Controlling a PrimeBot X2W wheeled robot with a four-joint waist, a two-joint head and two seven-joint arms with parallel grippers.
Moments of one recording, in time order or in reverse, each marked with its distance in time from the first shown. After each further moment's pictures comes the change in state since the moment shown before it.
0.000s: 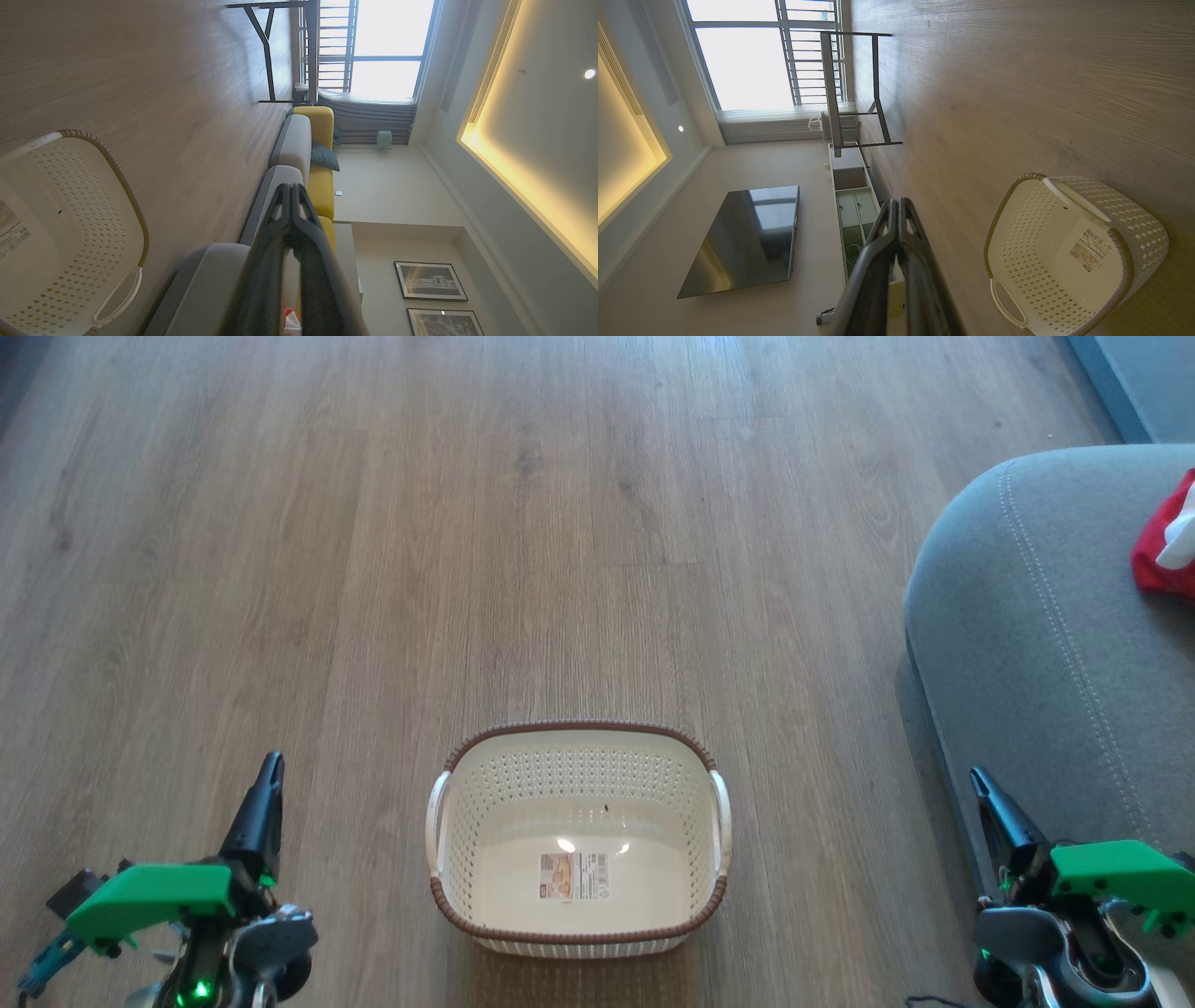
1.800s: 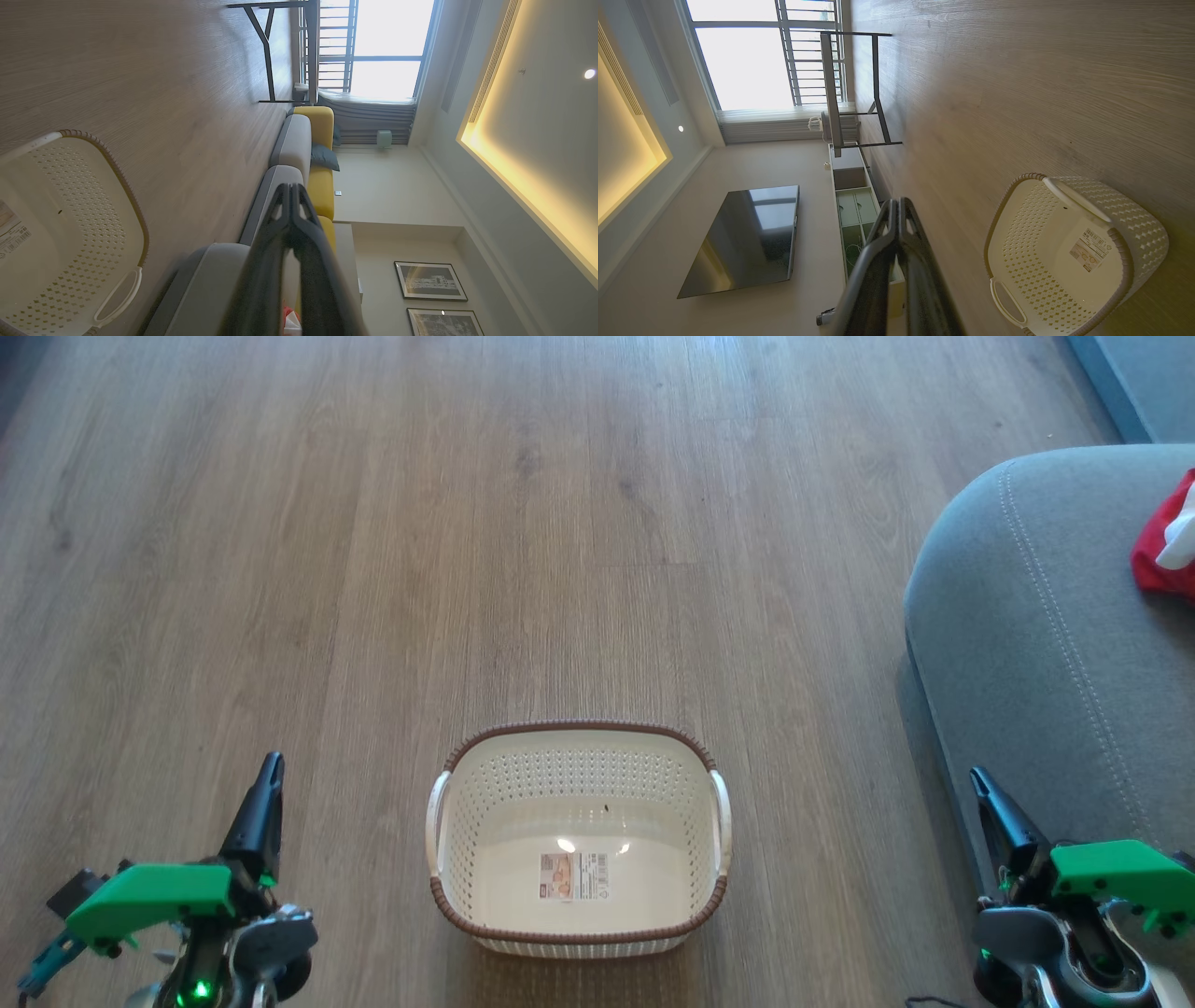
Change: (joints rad) left arm 0.000 0.000 0.000 0.000 0.000 0.000 0.000; right arm 0.000 0.000 0.000 0.000 0.000 0.000 0.000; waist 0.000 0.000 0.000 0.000
